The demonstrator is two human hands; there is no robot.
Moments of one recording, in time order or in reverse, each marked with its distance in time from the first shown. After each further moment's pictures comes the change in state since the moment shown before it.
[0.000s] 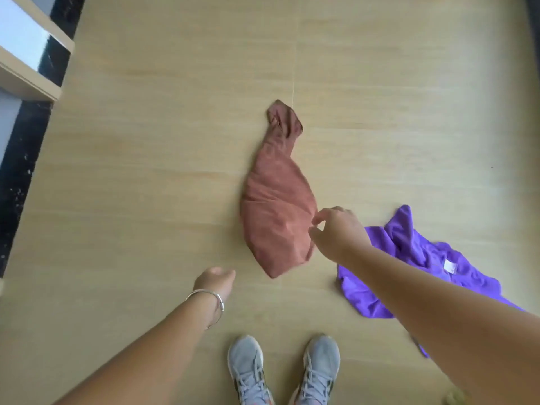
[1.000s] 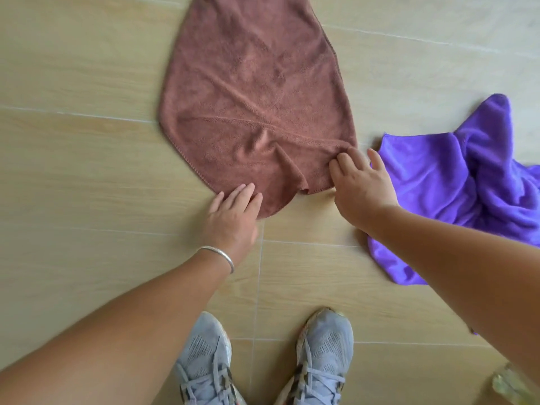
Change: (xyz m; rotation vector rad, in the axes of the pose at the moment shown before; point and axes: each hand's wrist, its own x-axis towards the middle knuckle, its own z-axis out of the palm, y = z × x) left_hand 0.220 -0.086 0.223 0.753 0.220 1.006; right_hand 0.131 0.191 0.254 -0.854 -0.002 -0.289
